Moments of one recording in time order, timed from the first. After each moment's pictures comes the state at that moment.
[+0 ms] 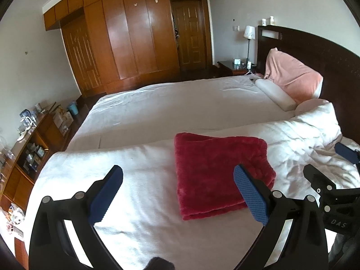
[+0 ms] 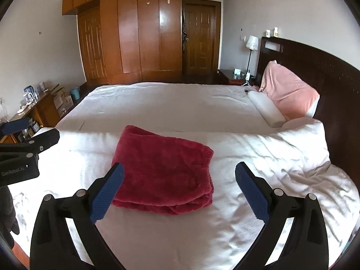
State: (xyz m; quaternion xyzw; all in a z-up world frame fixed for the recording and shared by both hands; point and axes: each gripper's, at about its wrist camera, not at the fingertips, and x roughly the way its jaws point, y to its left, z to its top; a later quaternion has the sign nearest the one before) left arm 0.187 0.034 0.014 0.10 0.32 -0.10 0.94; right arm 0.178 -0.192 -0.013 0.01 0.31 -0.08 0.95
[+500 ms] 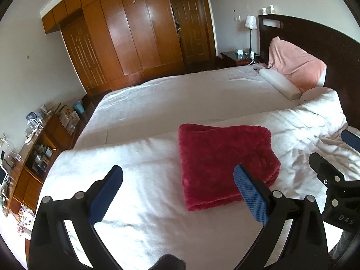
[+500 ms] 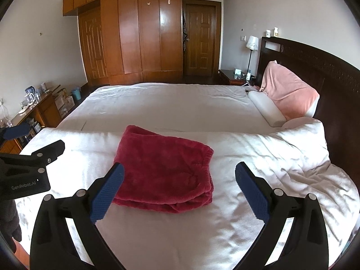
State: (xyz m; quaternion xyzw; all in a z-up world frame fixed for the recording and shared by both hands) left arm 0.178 0.021 0.010 0.13 0.34 -0.09 0.93; right arm 0.174 -0.189 -0.011 0.01 0.31 -0.08 0.95
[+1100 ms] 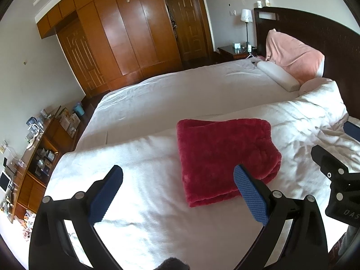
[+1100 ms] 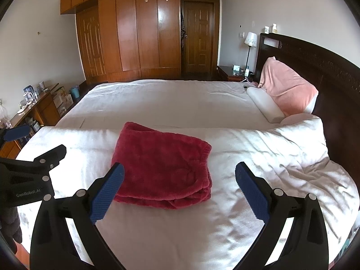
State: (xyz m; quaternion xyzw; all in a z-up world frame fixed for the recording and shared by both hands) left arm 0.176 0.010 0.003 0.15 0.35 -0.09 0.92; right arm 0.169 -0.189 -0.009 0.02 0.32 -0.09 0.94
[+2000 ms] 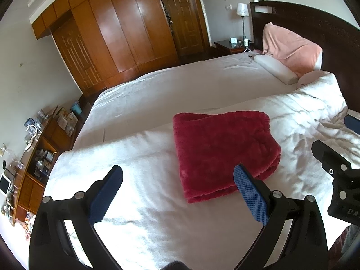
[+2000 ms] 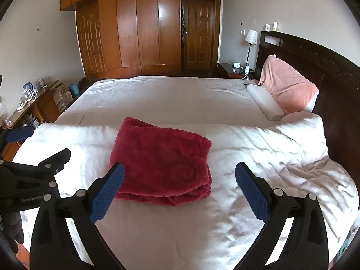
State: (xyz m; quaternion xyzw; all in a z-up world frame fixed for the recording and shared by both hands) left arm 0.174 0.007 -0.011 0.16 0.36 -0.10 0.91; right arm 0.171 -0.192 -0.015 0.02 0.33 -0.08 0.94
